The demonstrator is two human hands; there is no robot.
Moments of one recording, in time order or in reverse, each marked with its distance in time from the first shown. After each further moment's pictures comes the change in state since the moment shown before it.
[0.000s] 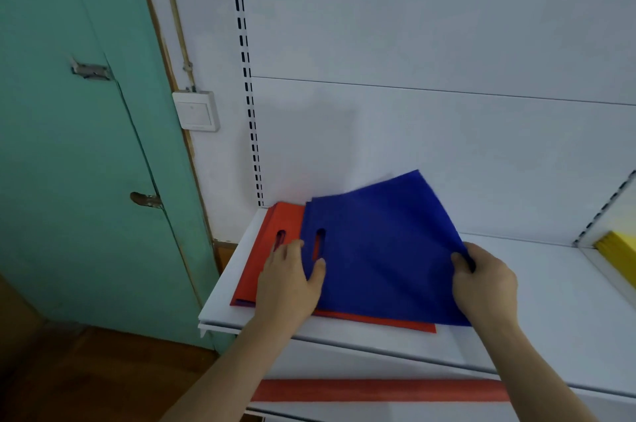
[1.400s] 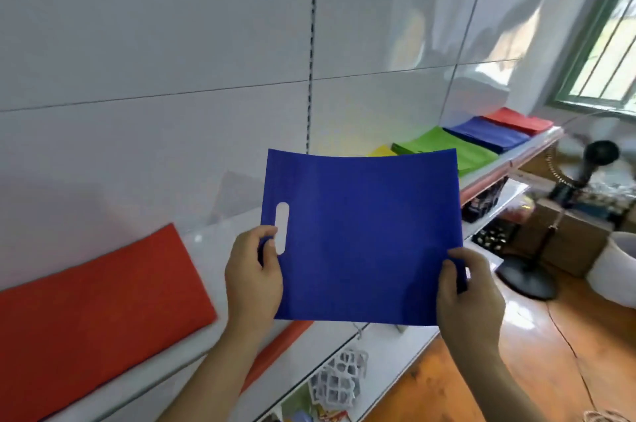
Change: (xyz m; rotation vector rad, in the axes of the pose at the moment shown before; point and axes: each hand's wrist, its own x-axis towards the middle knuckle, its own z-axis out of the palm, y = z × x) left_hand -0.074 0.234 0.088 -0.783 -0.154 0.437; right_hand -0.188 0.132 -0.215 -0.029 0.846 0.246
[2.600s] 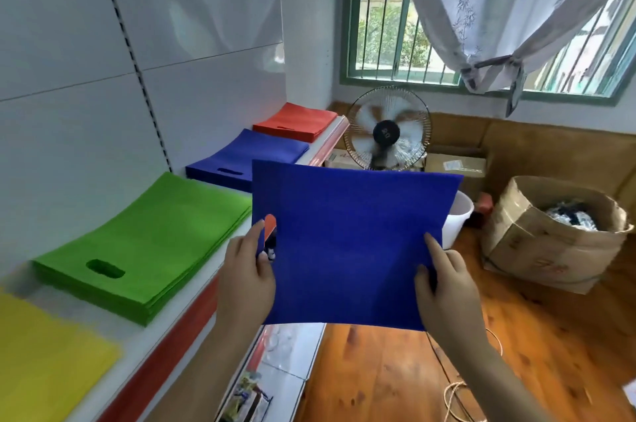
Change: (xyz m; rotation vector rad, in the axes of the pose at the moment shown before) left_hand 0.051 0.172 0.712 -0.057 -0.631 0.226; right_hand 0.447 0.383 -0.192 -0.486 0.113 0.154
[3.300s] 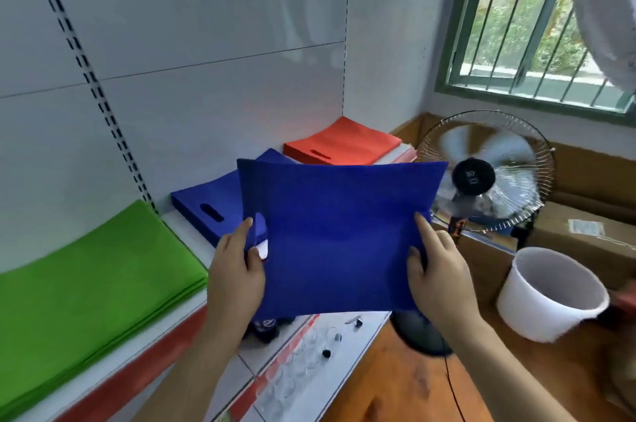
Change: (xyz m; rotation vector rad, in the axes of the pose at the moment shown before) left_hand 0.206 -0.014 0.158 0.183 0.297 -0.304; right_hand 0.350 0.071 0.151 0.186 -0.266 -0.329
